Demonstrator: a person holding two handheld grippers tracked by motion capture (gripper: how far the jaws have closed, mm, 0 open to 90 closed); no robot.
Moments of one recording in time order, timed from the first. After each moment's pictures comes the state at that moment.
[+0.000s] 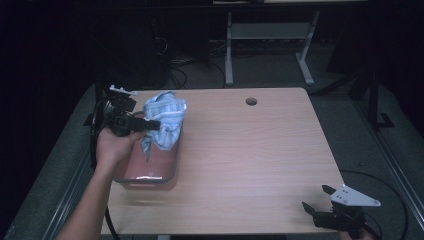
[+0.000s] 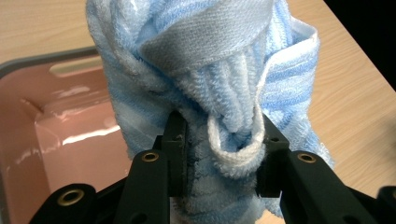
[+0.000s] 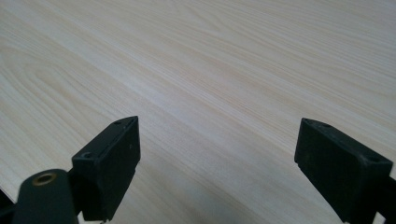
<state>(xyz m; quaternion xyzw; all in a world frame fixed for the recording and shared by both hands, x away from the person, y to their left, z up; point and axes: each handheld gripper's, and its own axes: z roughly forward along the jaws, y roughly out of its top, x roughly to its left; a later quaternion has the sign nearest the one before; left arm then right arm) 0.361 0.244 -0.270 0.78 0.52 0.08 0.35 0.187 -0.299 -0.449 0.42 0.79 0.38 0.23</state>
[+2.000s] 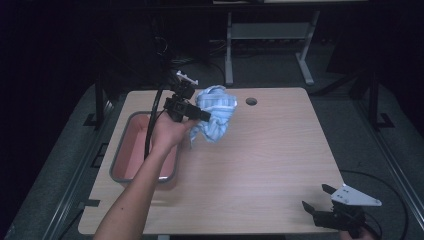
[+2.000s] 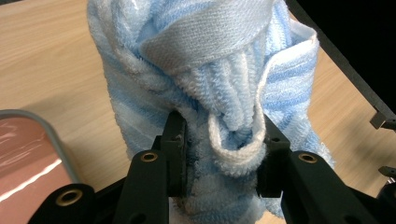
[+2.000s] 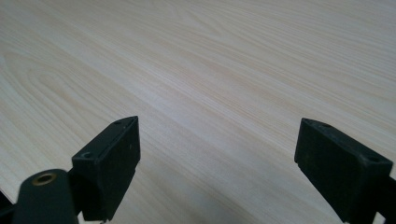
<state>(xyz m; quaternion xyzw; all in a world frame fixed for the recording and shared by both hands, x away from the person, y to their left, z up) 0.402 0.118 -0.271 0.83 0.45 0.04 0.34 0.188 -0.300 -0.448 0.42 0.79 0.38 0.23</state>
